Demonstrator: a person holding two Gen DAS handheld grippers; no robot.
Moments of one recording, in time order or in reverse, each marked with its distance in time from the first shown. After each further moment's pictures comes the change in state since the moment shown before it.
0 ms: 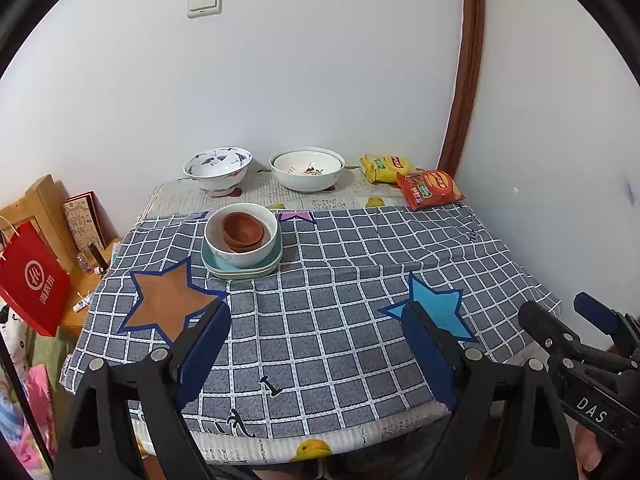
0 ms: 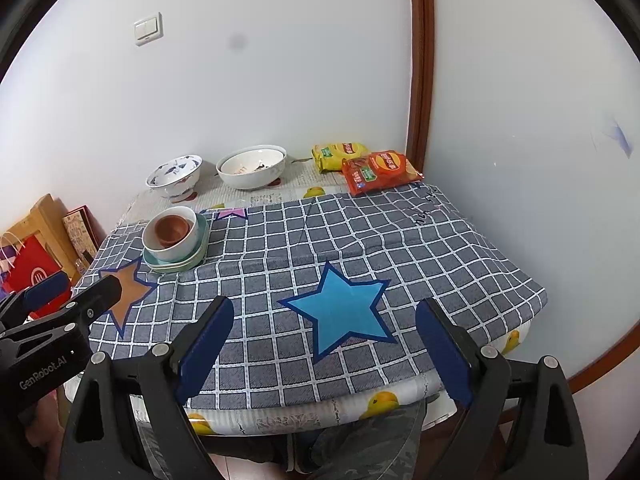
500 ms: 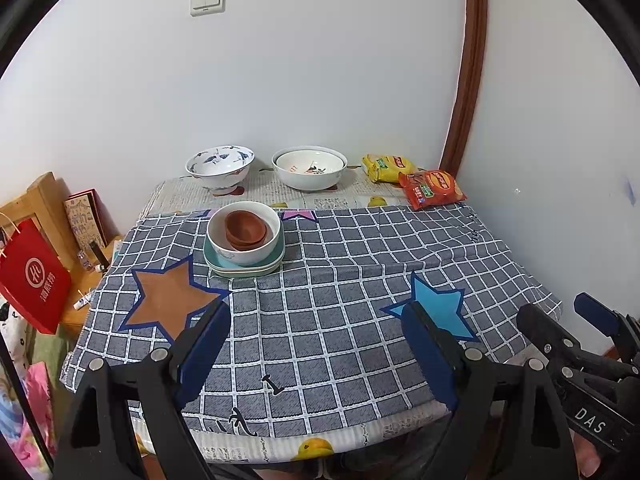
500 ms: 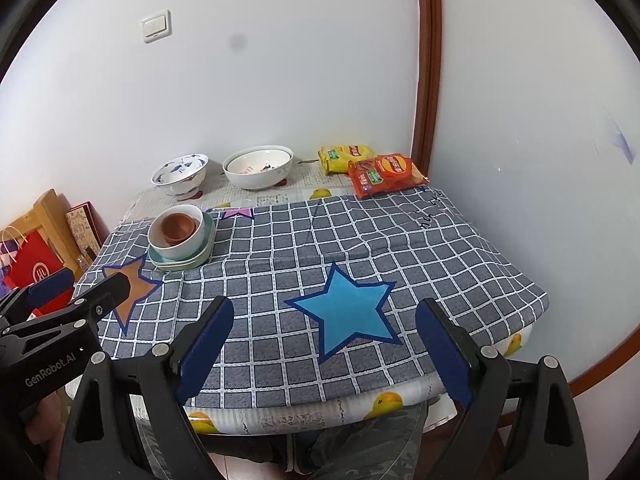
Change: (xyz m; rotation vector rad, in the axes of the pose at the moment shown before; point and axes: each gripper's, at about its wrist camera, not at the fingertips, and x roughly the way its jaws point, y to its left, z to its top) left arm -0.001 0.002 -0.001 -0.006 0.001 0.004; right arm -0.003 0.008 -0.001 -0.016 -0.007 0.005
